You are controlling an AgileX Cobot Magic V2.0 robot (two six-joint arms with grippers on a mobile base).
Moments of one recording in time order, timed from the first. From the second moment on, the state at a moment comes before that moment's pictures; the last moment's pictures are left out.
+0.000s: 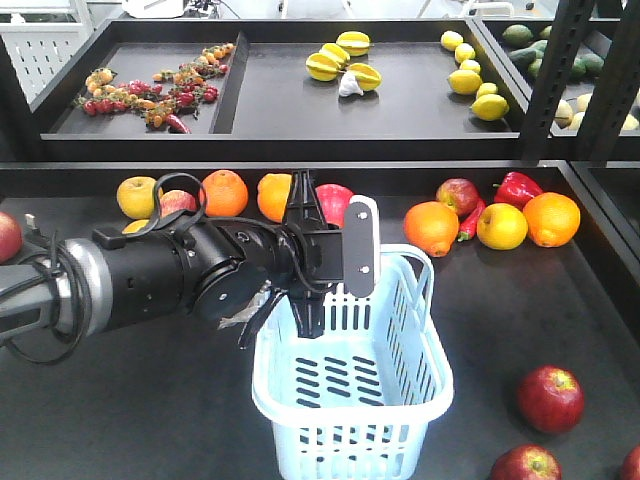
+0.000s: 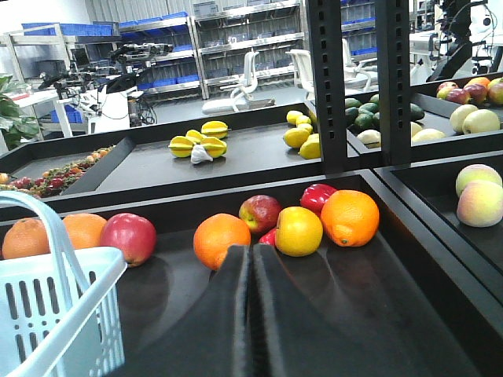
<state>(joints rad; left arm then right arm) -0.71 1.82 -1.24 0.23 0.09 0.82 -0.03 -0.01 0.03 -0.07 0.07 0.21</state>
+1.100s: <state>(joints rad) -0.69 1.83 -1.16 0.20 0.21 0.81 -0.03 -0.01 0.03 -0.07 0.07 0.21</state>
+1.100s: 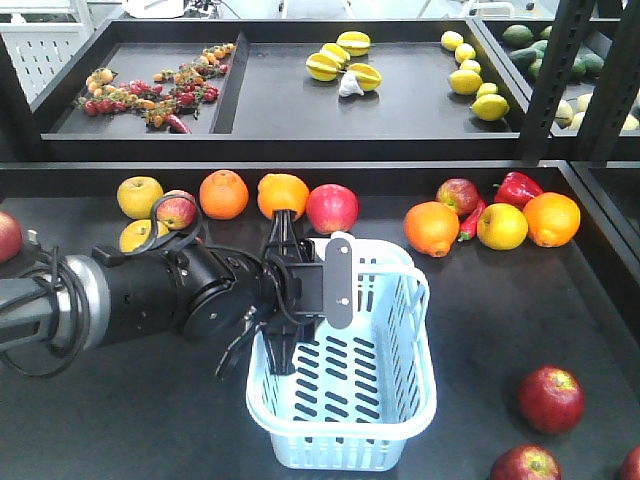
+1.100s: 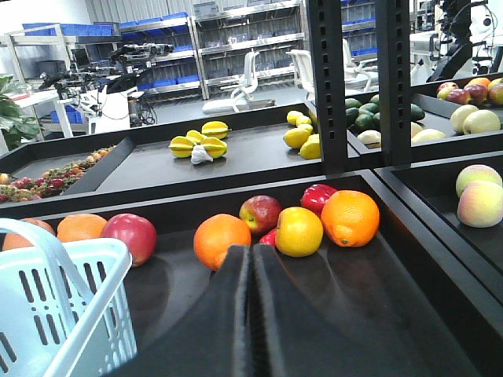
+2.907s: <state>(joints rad) -0.40 0.76 -0.84 0.46 0.73 -0.49 -0.03 -0.01 0.03 -0.07 0.07 0.21</state>
